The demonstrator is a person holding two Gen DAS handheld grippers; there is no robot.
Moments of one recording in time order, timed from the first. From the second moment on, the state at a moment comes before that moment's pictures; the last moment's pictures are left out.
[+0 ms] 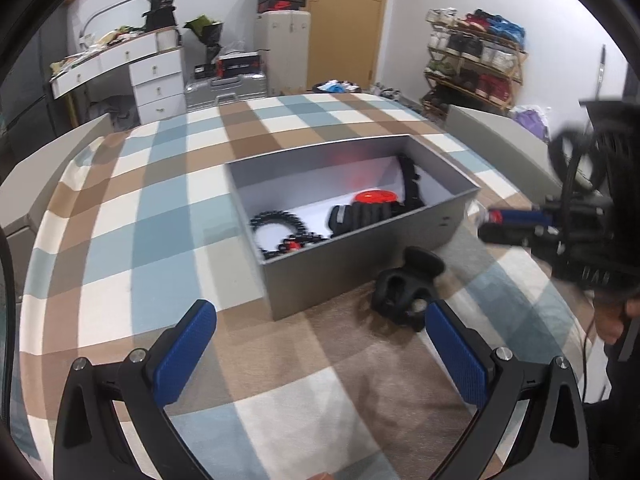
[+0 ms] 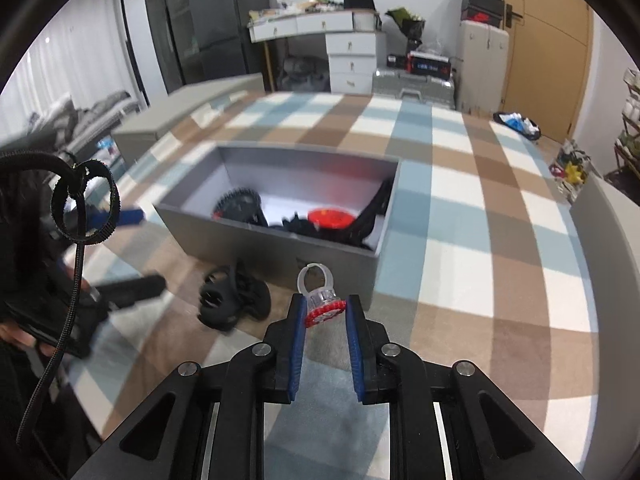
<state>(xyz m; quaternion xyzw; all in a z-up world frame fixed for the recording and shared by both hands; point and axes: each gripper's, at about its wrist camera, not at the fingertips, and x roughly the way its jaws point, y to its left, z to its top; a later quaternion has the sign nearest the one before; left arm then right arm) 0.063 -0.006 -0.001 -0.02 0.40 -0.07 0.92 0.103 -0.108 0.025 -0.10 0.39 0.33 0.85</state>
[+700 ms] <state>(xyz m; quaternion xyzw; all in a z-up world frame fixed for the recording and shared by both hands) 0.073 -0.054 -0.022 0.00 0.43 -0.14 0.89 0.104 -0.115 0.036 -0.08 0.38 0.34 0.86</state>
